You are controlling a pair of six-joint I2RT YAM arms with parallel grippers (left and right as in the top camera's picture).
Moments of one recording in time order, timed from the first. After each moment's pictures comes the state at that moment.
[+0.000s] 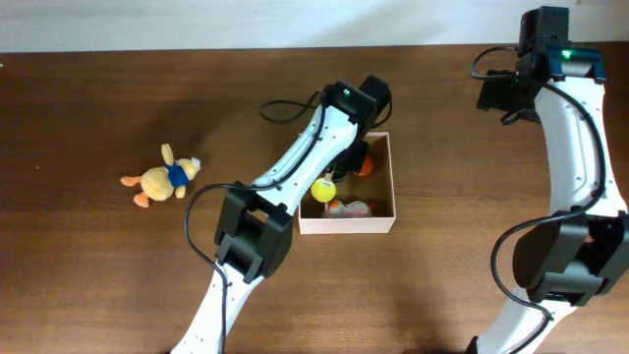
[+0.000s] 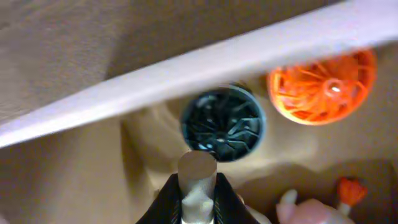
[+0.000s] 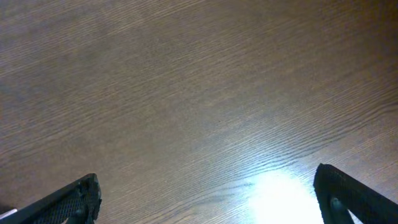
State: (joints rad) left arm -0.64 2.50 2.40 -1.43 -0.15 -0.31; right arm -0.13 2.00 1.99 -1.15 0.25 0.21
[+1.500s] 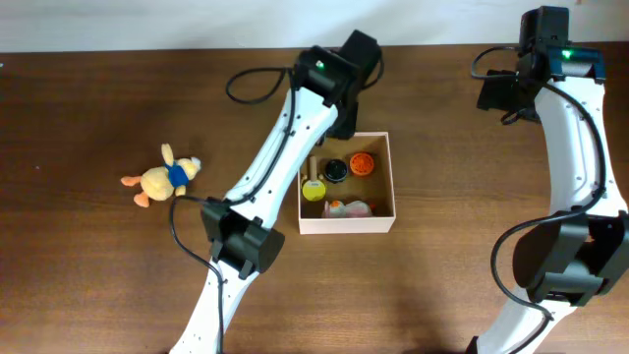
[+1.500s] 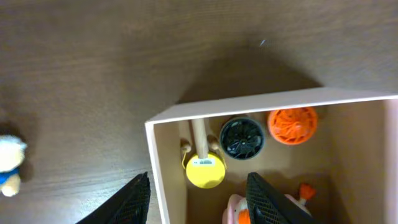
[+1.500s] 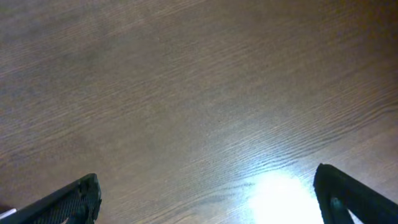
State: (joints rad) left arm -0.59 2.50 2.80 -1.64 -0.22 -0.42; right arm -0.13 2.00 1.99 -1.15 0.25 0.21
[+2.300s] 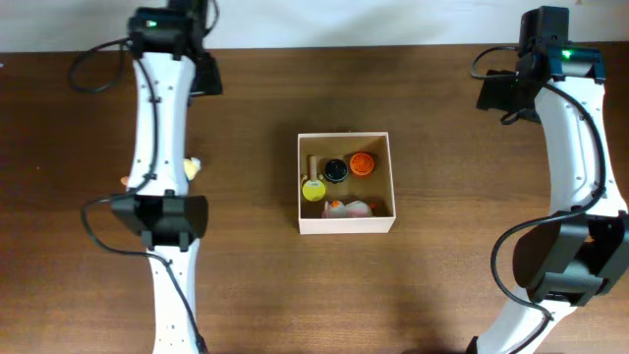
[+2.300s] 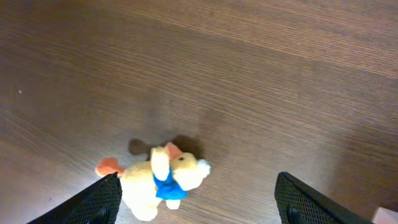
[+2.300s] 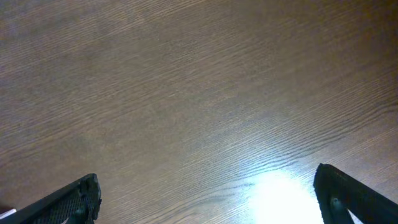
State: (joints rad) left arm -0.09 2.50 2.91 -1.68 -0.30 -0.29; right arm -0.13 2.00 1.99 -1.15 0.25 0.21
